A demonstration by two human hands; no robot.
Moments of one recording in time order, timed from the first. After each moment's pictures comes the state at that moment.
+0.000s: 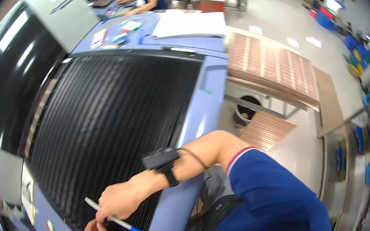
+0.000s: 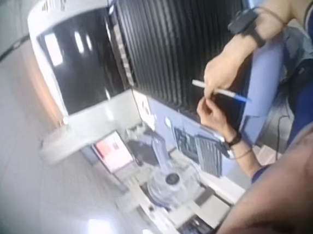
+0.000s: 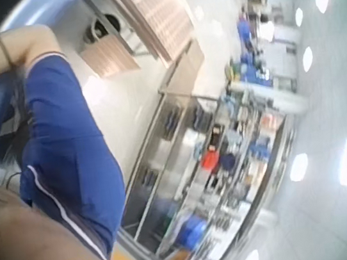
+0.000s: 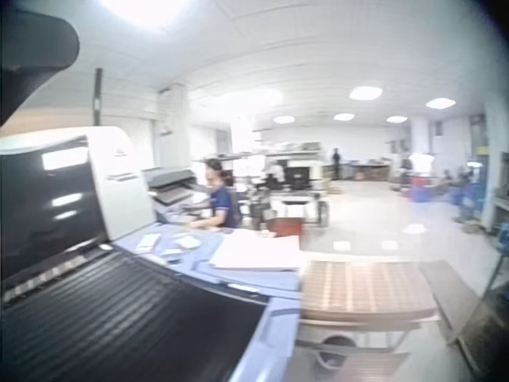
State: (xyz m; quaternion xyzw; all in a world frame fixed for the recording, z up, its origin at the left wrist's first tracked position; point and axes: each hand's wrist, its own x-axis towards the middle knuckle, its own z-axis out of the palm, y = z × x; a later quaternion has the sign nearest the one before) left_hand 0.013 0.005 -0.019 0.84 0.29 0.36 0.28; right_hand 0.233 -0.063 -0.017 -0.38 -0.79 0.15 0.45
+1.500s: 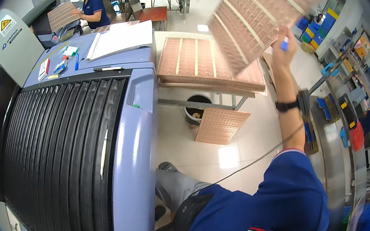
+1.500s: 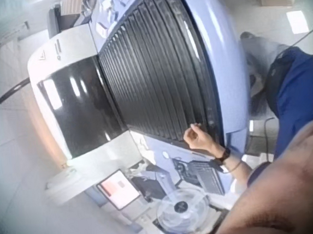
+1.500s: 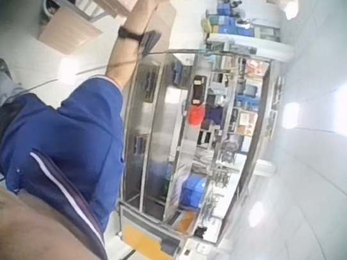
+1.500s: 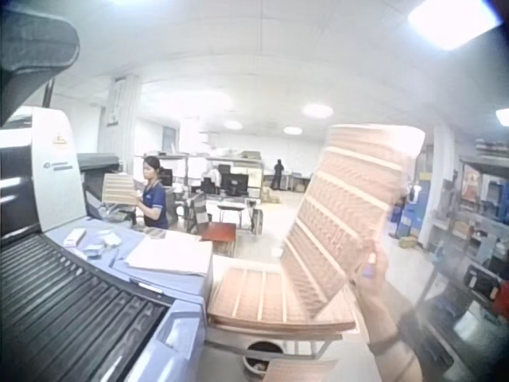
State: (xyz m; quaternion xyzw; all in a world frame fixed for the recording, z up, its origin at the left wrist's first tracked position) left_hand 0.032 -0.023 -0.009 0.81 0.28 0.39 0.33; right_hand 0.452 -0.647 0.081 -0.68 -0.03 -0.56 0.48
